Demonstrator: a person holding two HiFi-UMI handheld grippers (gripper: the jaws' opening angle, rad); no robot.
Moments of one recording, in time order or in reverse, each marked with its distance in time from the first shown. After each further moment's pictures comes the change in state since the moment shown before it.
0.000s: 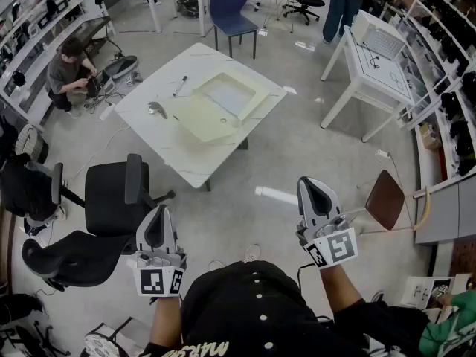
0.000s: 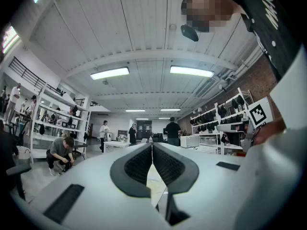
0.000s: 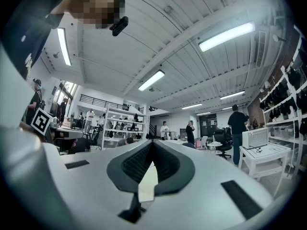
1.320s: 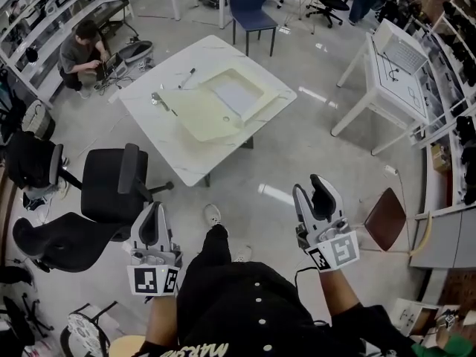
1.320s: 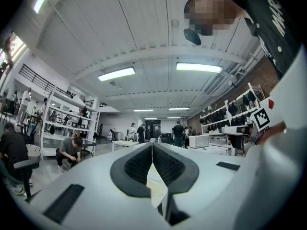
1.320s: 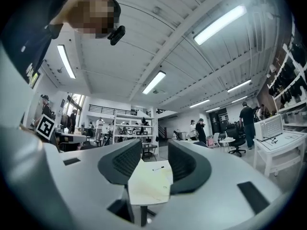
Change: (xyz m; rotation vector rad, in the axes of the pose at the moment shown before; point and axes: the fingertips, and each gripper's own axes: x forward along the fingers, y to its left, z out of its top) left arm 0.025 -0.021 -0.014 -0.012 0.008 0.122; right arm 0.020 -0.049 -0.022 0.085 -0.035 0.128
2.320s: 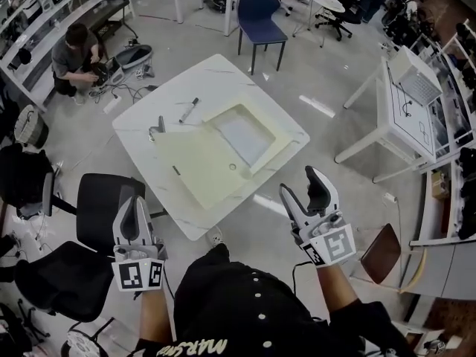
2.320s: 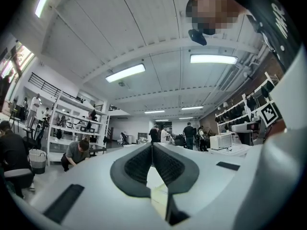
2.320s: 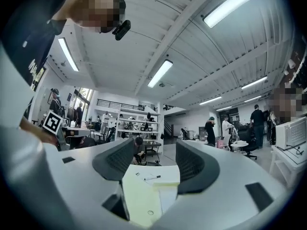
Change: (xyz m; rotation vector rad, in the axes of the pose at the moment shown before) left arm 0.192 0.128 0.002 0.016 -0.030 0.134; right arm 0.229 -0.072 -0.006 -0.065 0.048 0.105
